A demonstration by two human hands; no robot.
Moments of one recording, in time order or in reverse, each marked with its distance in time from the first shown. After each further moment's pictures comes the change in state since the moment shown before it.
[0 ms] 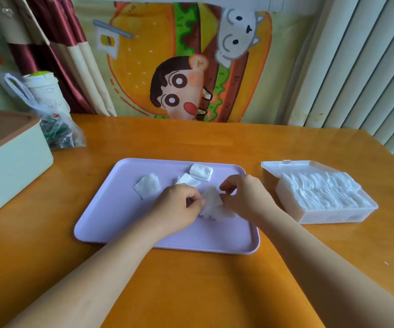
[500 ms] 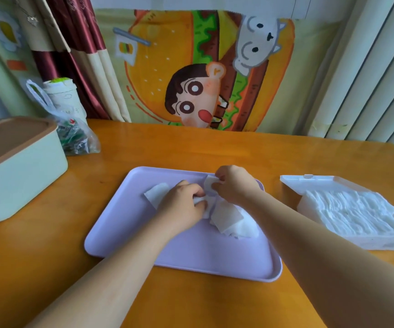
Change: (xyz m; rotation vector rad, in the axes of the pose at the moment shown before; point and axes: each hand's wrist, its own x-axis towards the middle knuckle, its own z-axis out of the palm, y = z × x) left_hand 0.040 -0.019 -0.010 0.132 0.069 -0.103; right_hand 0.098 -0.032 0.028 -0.187 -0.089 -0.024
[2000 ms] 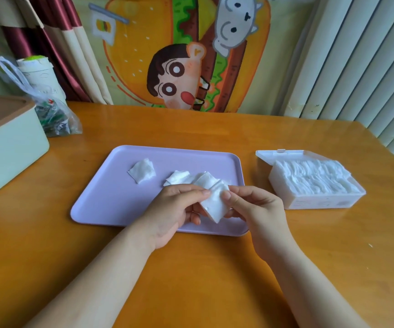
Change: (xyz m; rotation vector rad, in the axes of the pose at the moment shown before) left_hand -0.096 0.052 -0.004 -1.172 -0.333 -0.180; right_hand -0.190 0.036 0.003 1.383 0.210 0.084
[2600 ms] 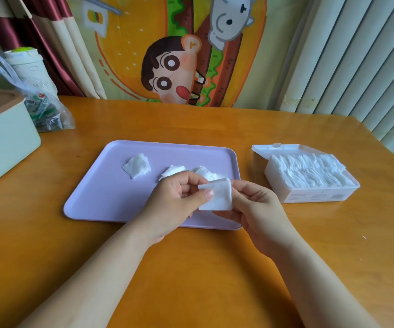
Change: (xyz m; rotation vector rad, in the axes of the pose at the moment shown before) left_hand -0.003 -0.004 0.003 0.344 0.075 0.191; right_hand -0.003 -0.005 -0.006 0.059 -0.152 0.114
